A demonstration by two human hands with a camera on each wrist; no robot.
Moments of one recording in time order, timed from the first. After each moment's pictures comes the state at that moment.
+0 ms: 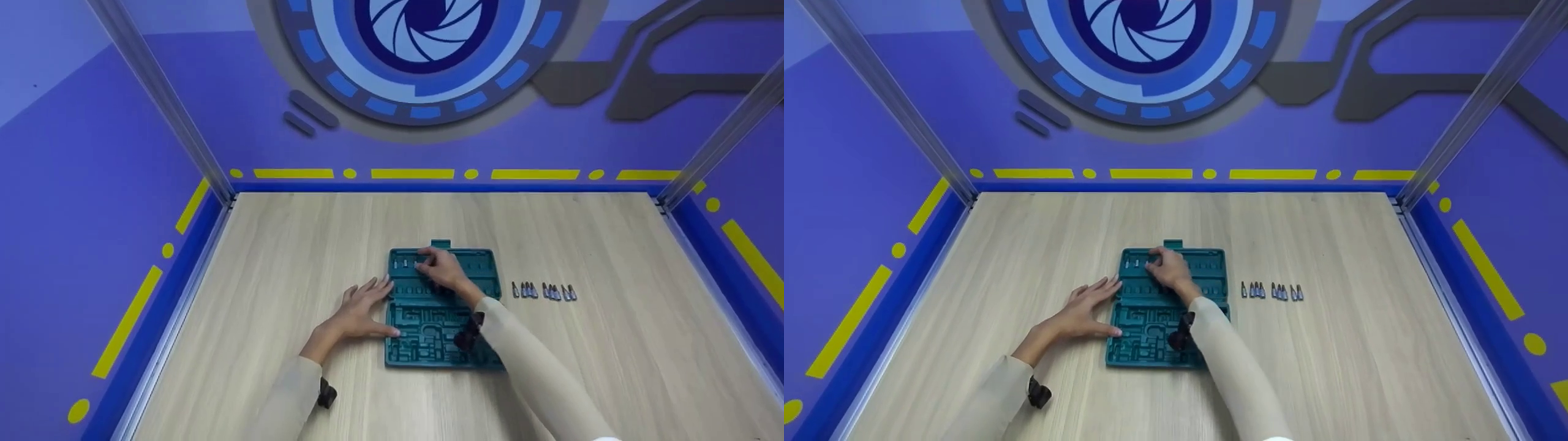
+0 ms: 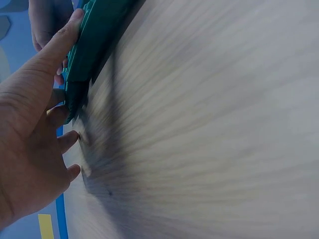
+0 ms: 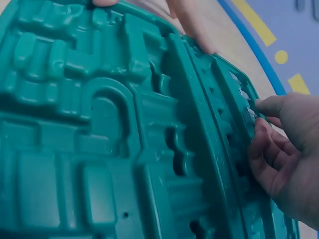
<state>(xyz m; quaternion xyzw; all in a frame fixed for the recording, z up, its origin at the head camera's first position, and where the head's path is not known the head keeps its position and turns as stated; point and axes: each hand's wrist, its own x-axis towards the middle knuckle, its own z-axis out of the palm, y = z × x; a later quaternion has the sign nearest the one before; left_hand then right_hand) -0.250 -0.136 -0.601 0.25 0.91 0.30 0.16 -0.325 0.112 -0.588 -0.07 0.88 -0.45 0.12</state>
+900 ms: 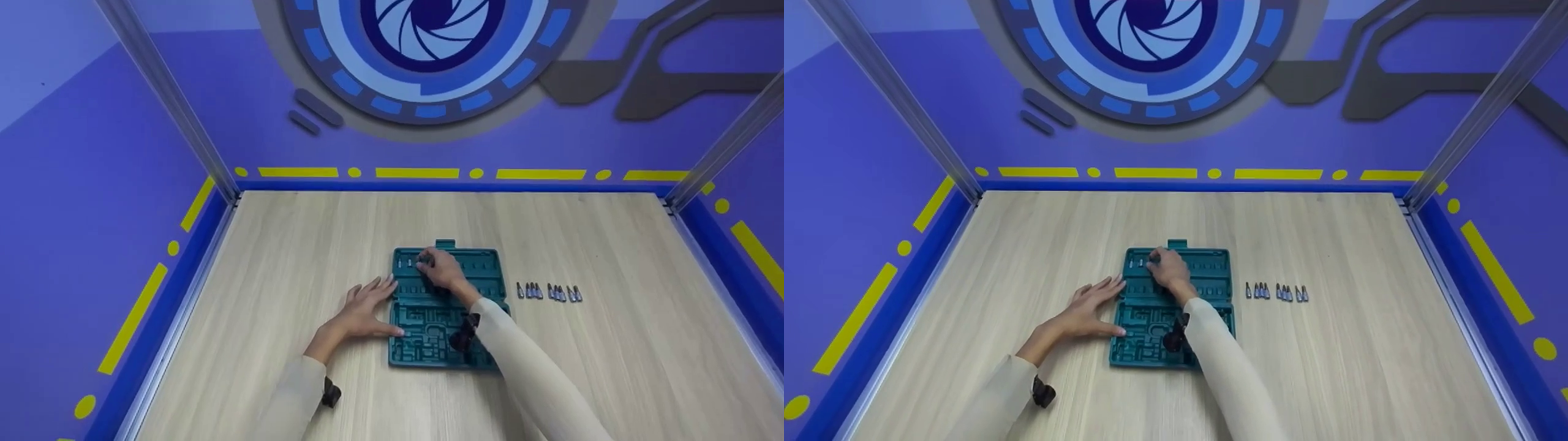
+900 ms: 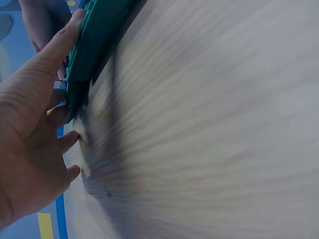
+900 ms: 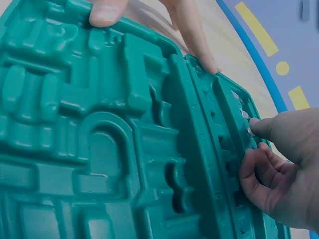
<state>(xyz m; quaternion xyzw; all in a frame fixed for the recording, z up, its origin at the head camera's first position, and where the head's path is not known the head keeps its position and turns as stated) -0.248 -0.137 -0.599 0.24 0.91 0.31 0.15 -0.322 0.095 -0.583 -0.04 0.92 -0.38 0.12</state>
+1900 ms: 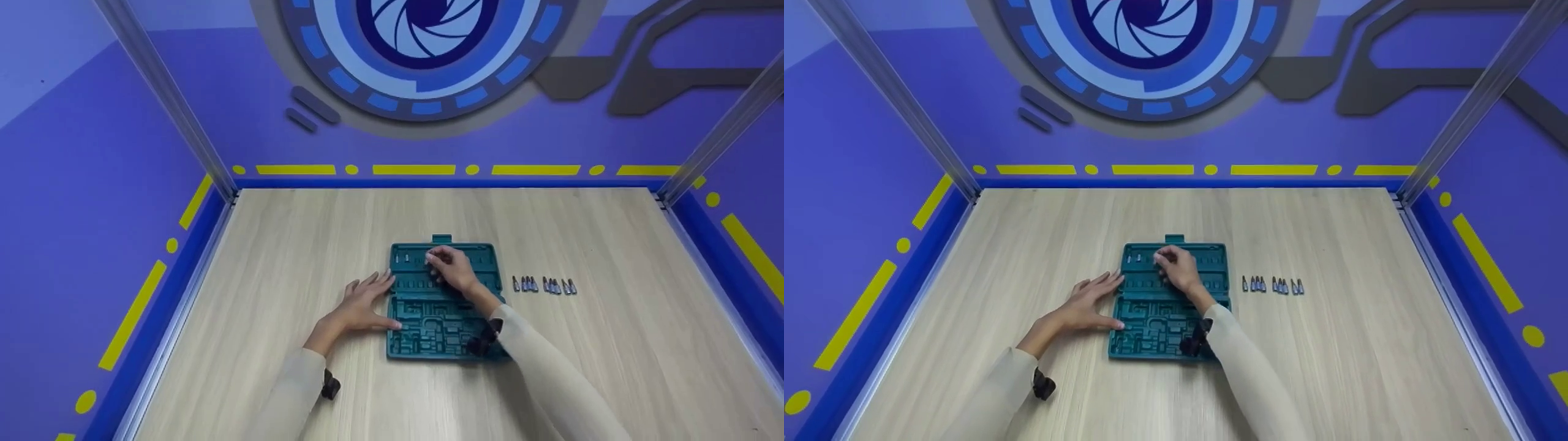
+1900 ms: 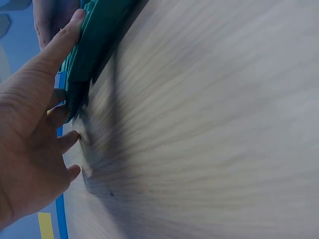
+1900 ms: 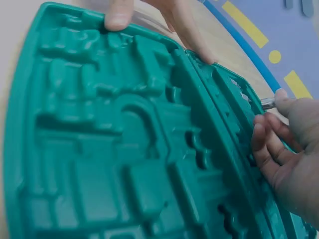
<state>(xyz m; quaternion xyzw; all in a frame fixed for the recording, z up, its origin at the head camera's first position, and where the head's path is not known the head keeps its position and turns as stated) -0.248 -0.136 -0.597 0.24 0.91 0.30 0.15 -0.301 0.128 -0.592 -0.04 0.80 -0.59 0.09</state>
